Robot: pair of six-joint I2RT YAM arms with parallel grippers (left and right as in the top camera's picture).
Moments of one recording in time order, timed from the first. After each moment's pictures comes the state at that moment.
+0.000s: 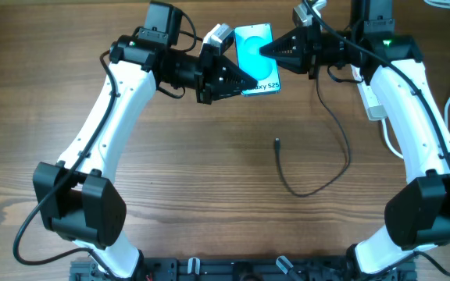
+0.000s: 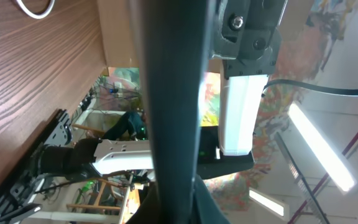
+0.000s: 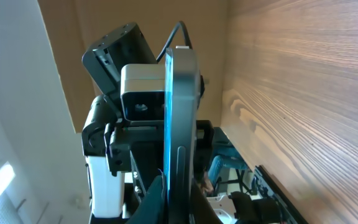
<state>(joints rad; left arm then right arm) -0.28 1.83 1.66 -0.96 1.54 -0.50 0.11 1.78 1.61 -0.63 -1.37 0.77</state>
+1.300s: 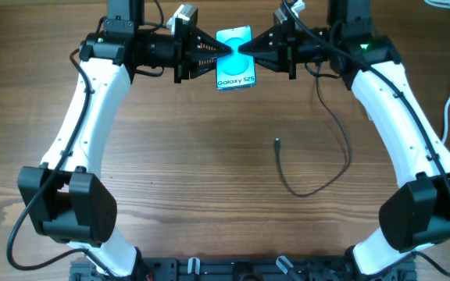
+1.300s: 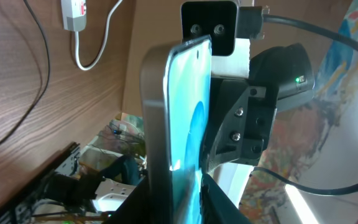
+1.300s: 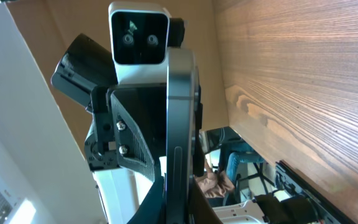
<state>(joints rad) -0.14 1.82 1.66 -0.69 1.38 -0.94 0.21 1.78 1.61 -0.47 -1.25 1.13</state>
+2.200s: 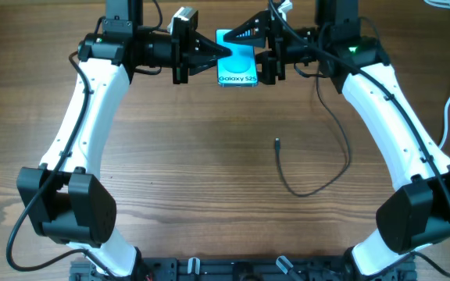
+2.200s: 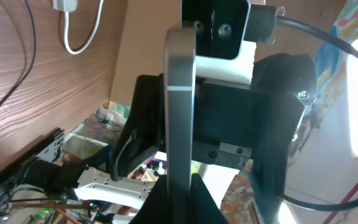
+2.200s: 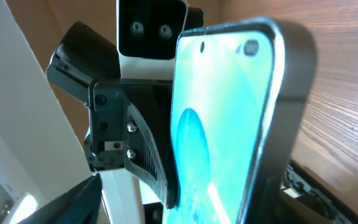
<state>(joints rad) -0.14 1.82 1.66 -0.69 1.42 -1.02 0.27 1.78 1.61 -0.40 -1.23 1.21</state>
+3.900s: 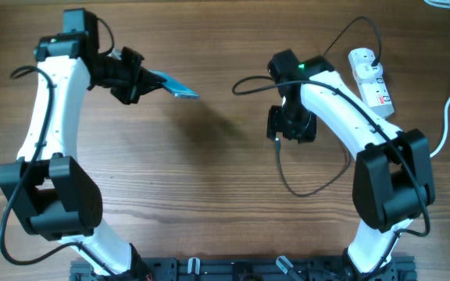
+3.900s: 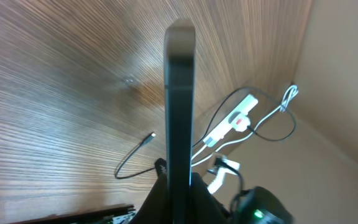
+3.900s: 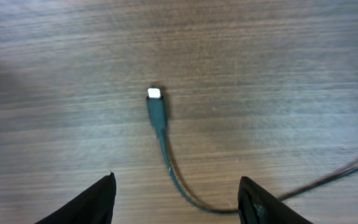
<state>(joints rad) 0.10 1.87 1.66 -1.16 0.73 -0.90 0.39 1.95 1.45 -1.18 -0.06 0.49</state>
